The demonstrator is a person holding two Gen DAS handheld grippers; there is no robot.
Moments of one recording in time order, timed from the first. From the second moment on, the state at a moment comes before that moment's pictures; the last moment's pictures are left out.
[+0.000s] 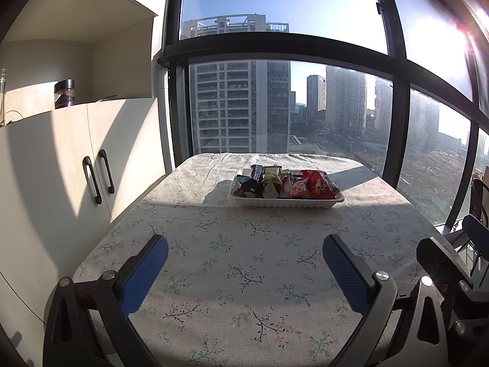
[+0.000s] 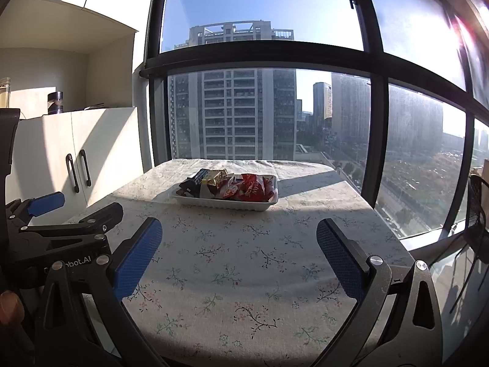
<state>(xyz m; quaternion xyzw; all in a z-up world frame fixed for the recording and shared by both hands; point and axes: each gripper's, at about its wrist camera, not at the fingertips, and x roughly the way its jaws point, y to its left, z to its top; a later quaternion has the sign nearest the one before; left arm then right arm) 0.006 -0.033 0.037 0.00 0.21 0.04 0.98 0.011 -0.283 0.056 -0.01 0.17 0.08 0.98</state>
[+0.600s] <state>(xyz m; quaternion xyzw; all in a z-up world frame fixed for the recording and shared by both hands) 0.006 -0.030 0.037 0.00 0.21 0.04 0.98 0.011 -0.283 0.049 -0.02 0.17 0.08 0.98</state>
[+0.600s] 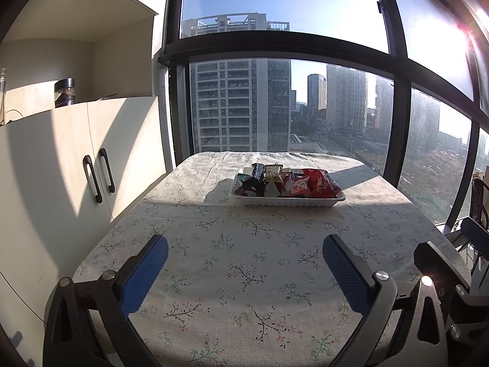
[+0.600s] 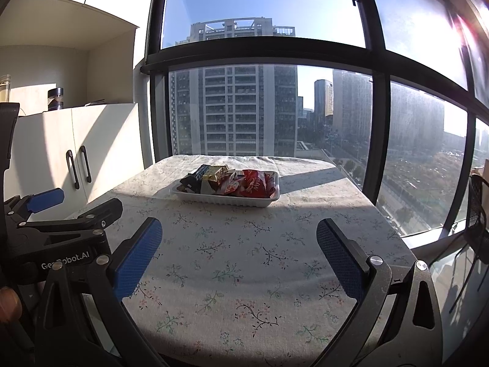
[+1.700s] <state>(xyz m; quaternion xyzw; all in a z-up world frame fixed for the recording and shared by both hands) 0.007 -0.030 0.036 0.00 0.21 0.04 0.98 0.013 -0.284 0.042 -0.02 0.18 0.09 0.98</state>
